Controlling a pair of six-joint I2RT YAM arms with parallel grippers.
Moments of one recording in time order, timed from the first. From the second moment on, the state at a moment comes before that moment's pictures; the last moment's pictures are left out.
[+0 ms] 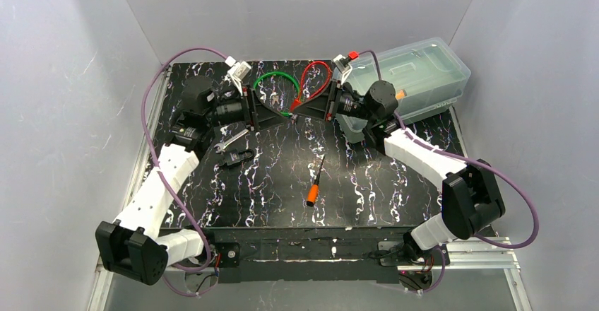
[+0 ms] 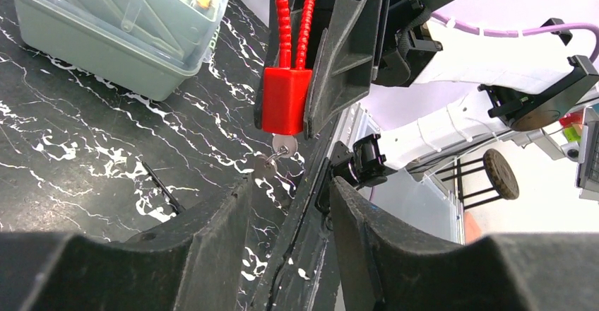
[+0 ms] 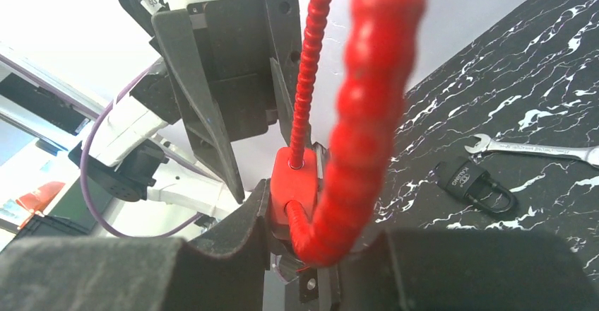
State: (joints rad) left arm -0.29 1.17 1.11 -0.13 0.95 -0.52; right arm 0.56 1.48 1.04 0.73 -0.86 0.98
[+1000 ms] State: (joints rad) left arm -0.36 1.22 1.13 -0.11 0.92 -0.48; right arm 0.58 1.50 1.02 0.81 -0.83 1.05
